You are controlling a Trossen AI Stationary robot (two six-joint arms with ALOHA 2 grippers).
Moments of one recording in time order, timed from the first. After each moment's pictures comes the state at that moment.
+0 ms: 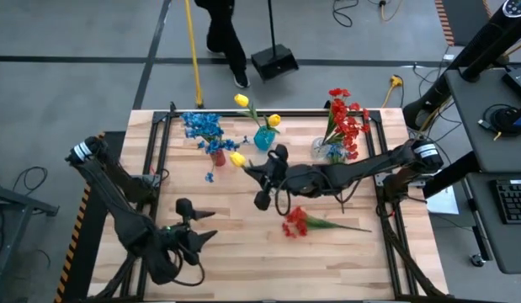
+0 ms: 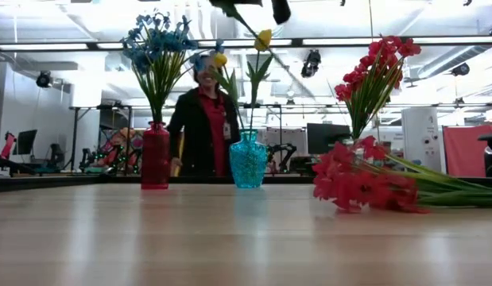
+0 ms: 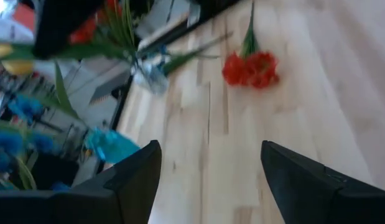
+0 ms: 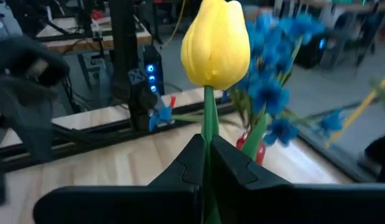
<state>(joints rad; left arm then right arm) -0.92 1.41 1.09 -0.80 -1.07 -0.42 0.19 1.67 1.32 0.13 0.53 0.14</state>
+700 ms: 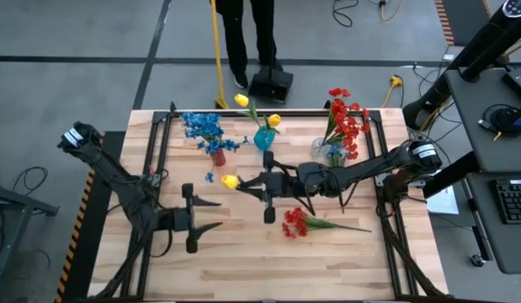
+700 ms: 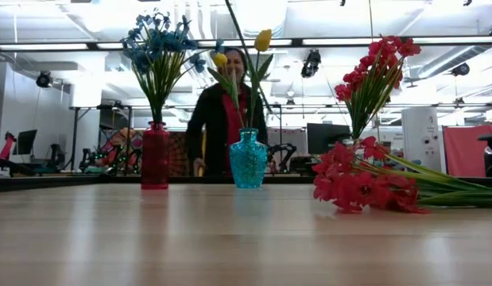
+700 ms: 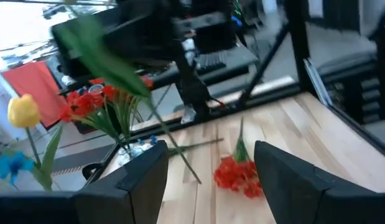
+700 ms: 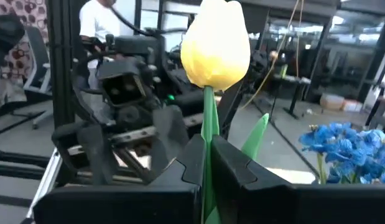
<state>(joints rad) -0.78 1.08 0.59 0.39 -0.90 0.25 0.19 1.69 1.25 0.53 0.15 -0.16</state>
